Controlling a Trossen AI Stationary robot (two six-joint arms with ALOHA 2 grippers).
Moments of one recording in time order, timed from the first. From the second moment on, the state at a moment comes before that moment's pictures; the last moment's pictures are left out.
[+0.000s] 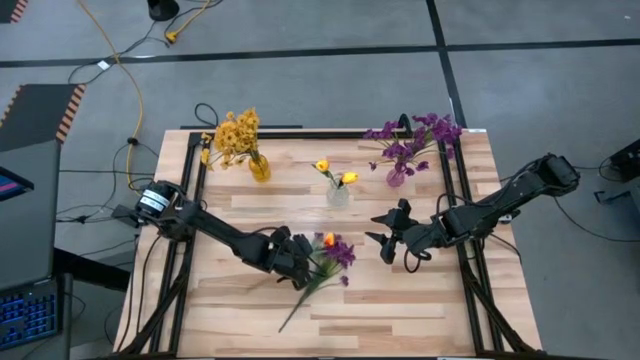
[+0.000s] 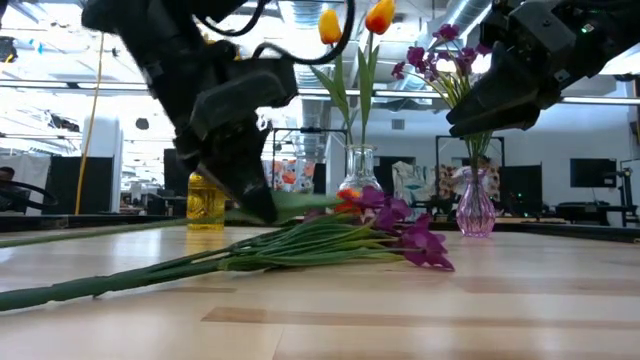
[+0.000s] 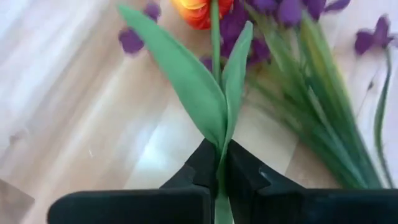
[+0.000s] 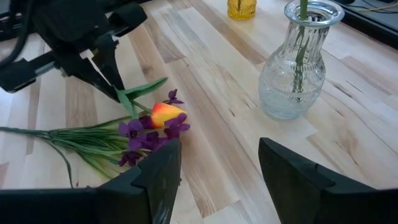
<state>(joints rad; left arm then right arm) -0.34 1.83 1.04 -0.31 -0.39 -0.74 0.39 1.15 0.53 -0.02 0.63 0.55</state>
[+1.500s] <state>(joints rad) -0.22 1.72 0.94 1.13 -0.17 0.27 0.39 1.15 0.54 -0.02 0.63 0.54</state>
